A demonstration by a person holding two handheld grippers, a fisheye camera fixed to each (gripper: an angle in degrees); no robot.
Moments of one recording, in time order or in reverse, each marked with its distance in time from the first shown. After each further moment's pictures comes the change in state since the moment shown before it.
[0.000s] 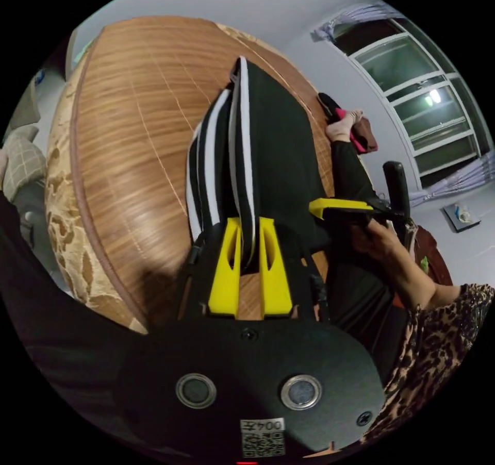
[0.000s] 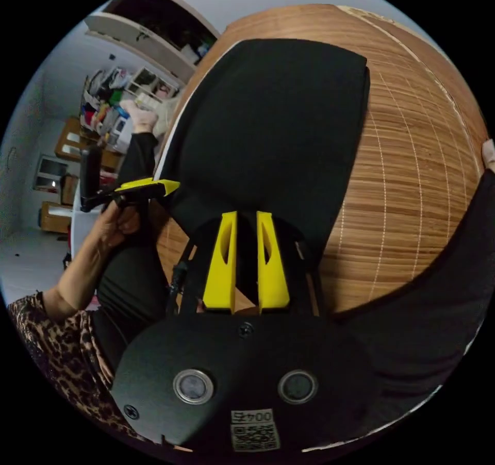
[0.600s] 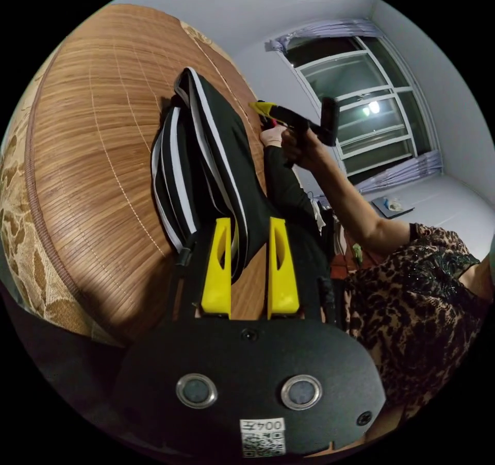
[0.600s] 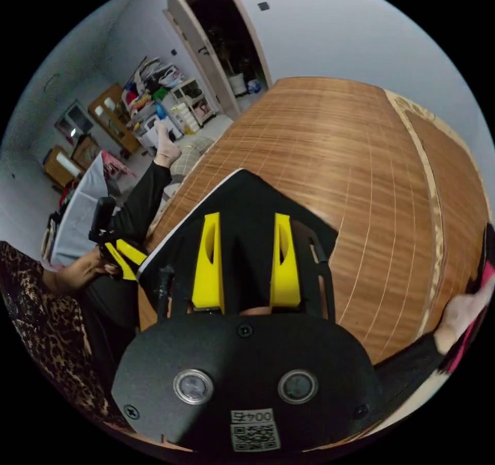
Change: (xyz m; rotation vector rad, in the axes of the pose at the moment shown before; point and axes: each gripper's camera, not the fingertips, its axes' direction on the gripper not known) left arm -0.024 0.027 -0.008 0.034 0.424 0.059; right arm -0.031 -0.133 -0.124 0.207 0.062 -0.341
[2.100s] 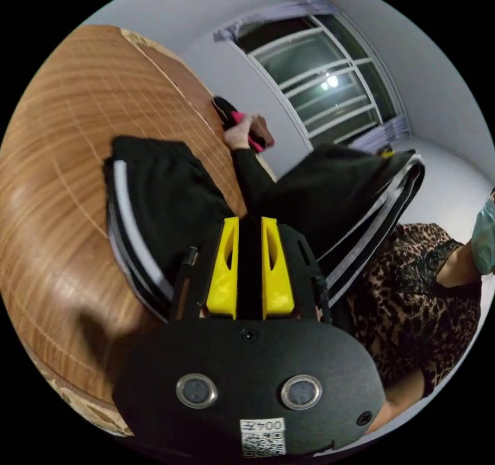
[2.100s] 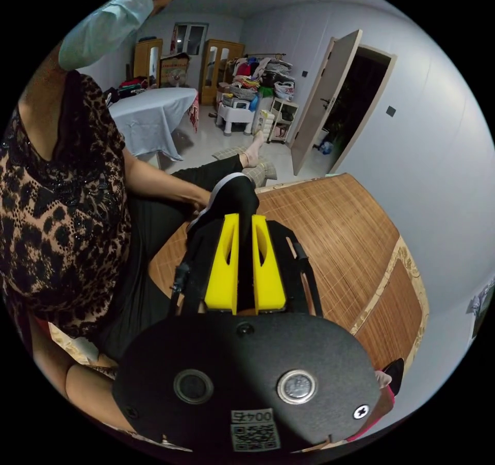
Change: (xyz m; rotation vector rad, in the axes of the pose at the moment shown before) left arm -0.054 -0.088 0.034 -0.104 0.153 0.231; right arm -0.228 0.074 -0.229 0.085 0.120 -0.753
